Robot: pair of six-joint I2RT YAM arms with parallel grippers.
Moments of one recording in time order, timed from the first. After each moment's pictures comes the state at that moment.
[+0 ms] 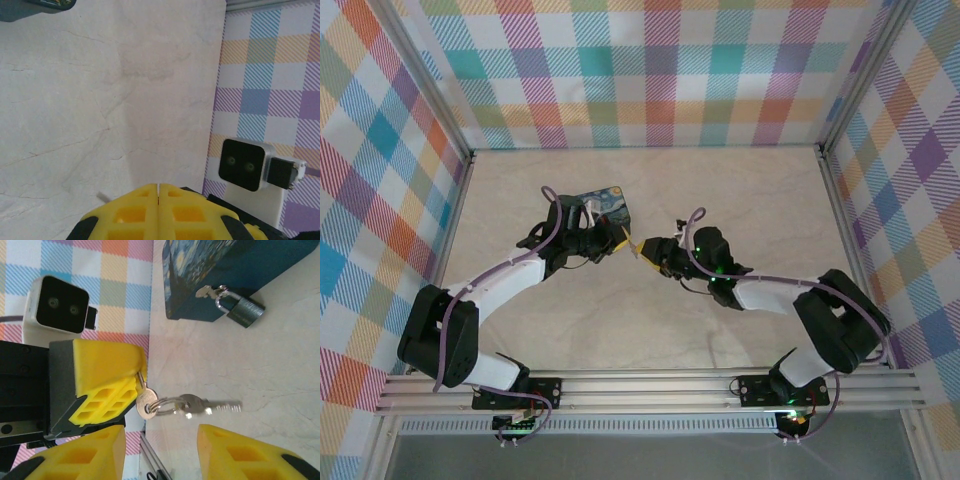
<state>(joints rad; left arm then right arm) -0.44 1.43 0.87 -0.05 0.52 -1.07 0.69 1.48 0.61 0.59 -0.41 1.24</state>
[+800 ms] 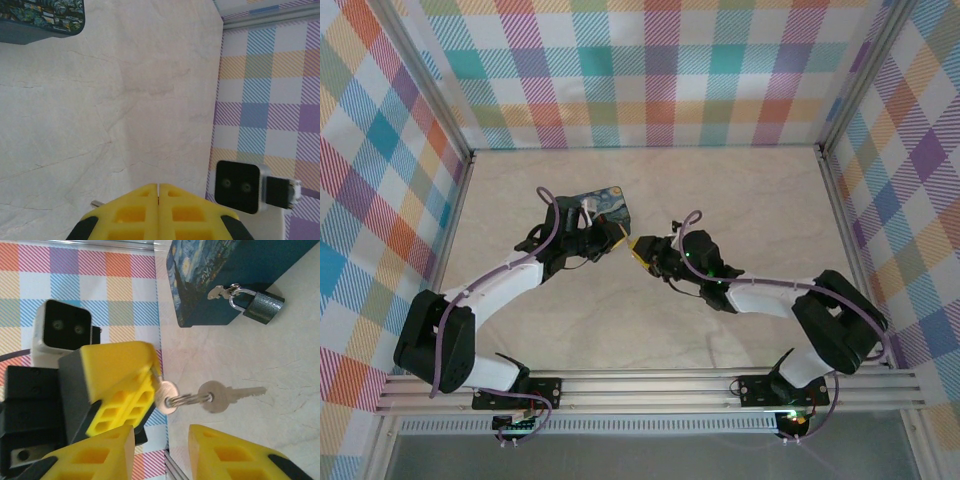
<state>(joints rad) -0.45 1.39 0.85 -0.03 0.45 -1.08 0.78 1.52 0.66 0.63 -0.26 1.41</state>
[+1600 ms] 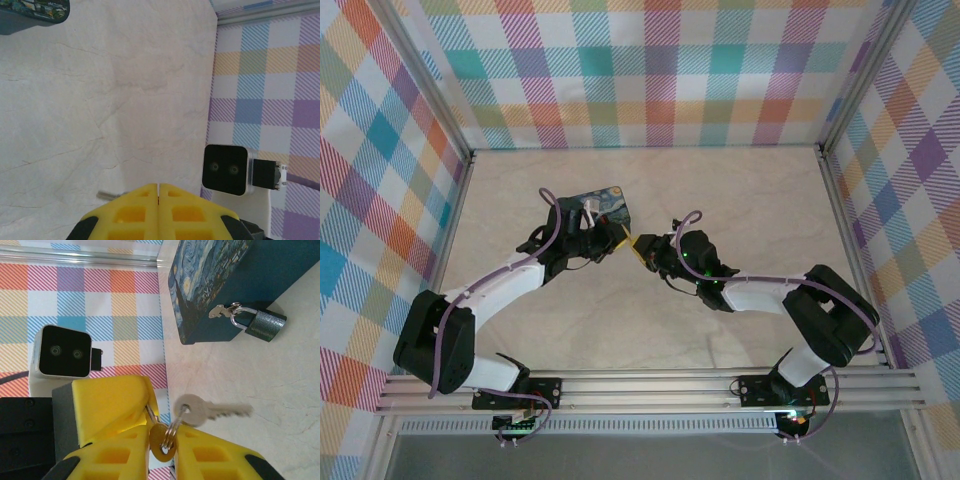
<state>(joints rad) -0.47 1.39 0.84 0.01 0.46 -1.11 0.78 1.56 0.66 0.69 -0.20 1.44</state>
